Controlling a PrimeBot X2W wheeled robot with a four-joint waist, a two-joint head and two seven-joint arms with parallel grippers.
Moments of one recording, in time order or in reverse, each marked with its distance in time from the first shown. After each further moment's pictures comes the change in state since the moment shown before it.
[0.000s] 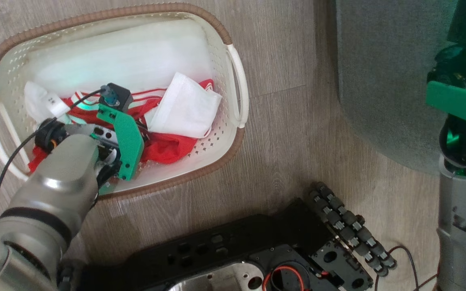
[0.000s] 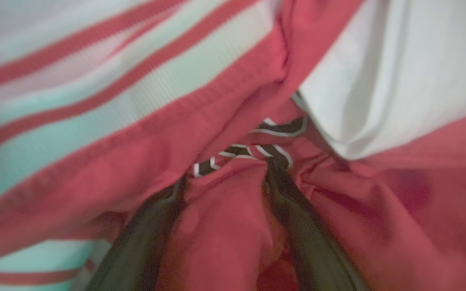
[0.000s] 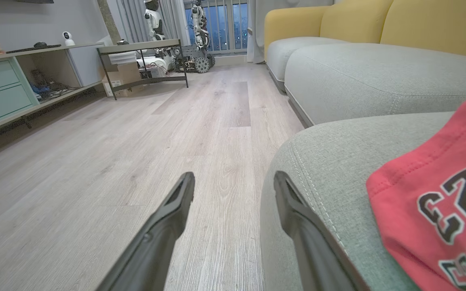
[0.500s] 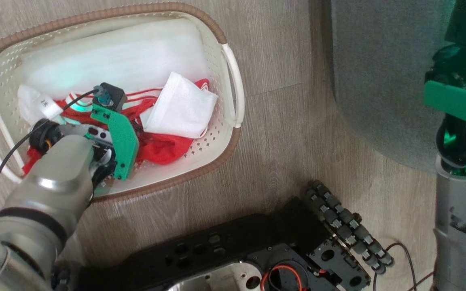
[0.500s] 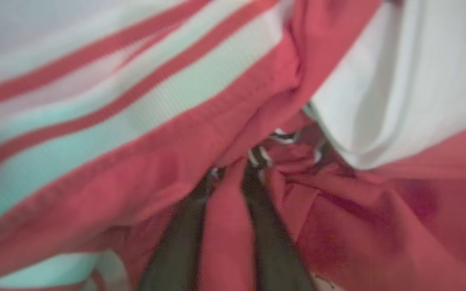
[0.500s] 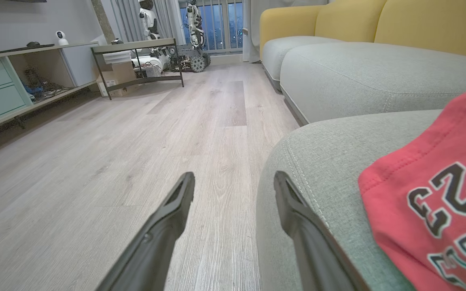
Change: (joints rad) left arm -0.011 0.011 -0.050 0.014 -0.049 -0.007 -0.035; right arm 0.000 0.015 0.000 0.001 0.000 0.000 0.000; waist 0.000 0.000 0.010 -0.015
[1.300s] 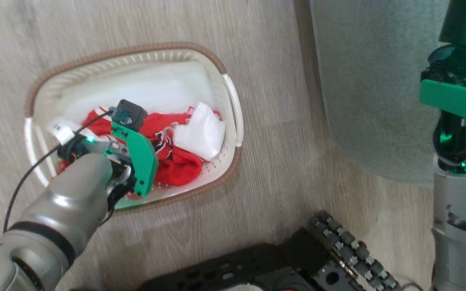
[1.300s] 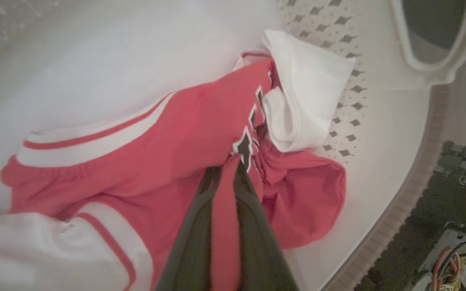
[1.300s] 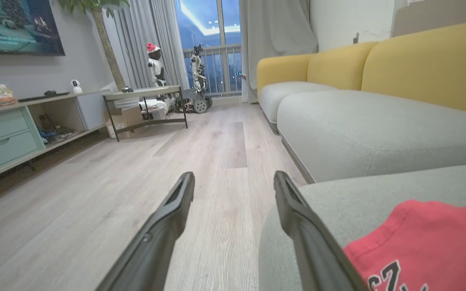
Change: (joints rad) left arm 0.060 0.028 -0.123 -0.151 -0.138 0.000 -0.151; right arm 0.004 0.003 -0.011 0.052 0.001 0.000 0.000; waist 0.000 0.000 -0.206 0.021
